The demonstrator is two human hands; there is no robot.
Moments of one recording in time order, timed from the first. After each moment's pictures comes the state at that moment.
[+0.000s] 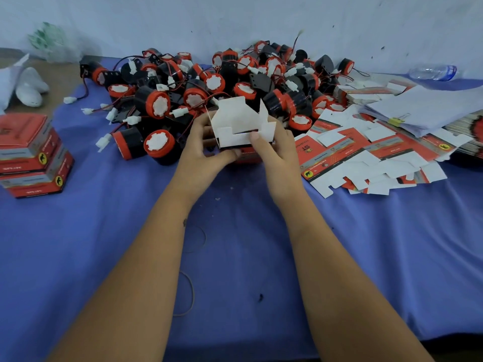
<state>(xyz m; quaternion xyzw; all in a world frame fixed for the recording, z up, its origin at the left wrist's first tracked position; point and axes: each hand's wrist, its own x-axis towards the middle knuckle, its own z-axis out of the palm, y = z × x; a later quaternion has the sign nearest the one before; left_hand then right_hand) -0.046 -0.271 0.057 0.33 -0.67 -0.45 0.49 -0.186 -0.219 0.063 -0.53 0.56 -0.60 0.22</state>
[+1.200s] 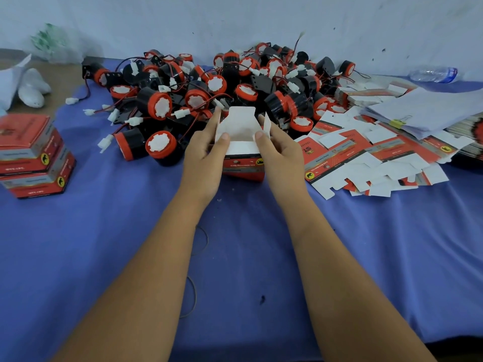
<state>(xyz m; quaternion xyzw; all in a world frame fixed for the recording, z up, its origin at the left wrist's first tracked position) -0.057 -0.264 0.058 0.39 -0.64 -0.44 0.50 -0.188 -0.225 0.065 -0.48 0.56 -0.63 0.25</state>
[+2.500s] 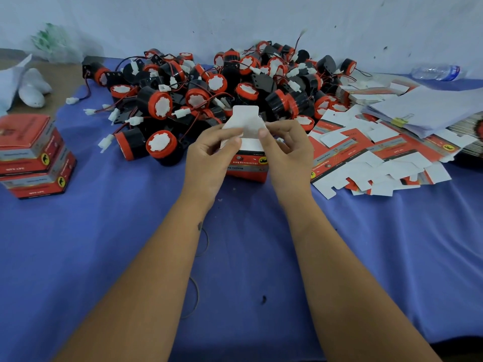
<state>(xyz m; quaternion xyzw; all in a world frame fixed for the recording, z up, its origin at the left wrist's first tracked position) -0.065 -0.262 0.056 0.32 -0.57 -0.49 0.57 -0.187 -0.220 0.068 -0.47 0.50 -0.70 0.19</state>
